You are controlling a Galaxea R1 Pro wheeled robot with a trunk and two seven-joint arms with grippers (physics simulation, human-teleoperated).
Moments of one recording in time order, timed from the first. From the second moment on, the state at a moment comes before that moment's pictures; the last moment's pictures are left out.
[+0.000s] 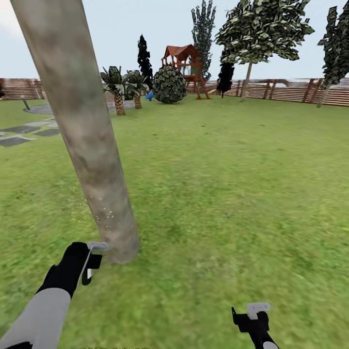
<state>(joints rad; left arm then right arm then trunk) -0.70 0.07 0.26 -0.79 -0.46 0.86 -0.19 -0.49 -0.05 -0.14 -0.09 0.24 -0.44 -0.09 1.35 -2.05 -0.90</state>
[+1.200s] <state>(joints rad) -0.70 0.06 0.27 -0.79 -0.45 0.85 -0.19 -0.49 -0.05 -0.14 -0.09 0.24 -0.44 -0.09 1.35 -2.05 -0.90</state>
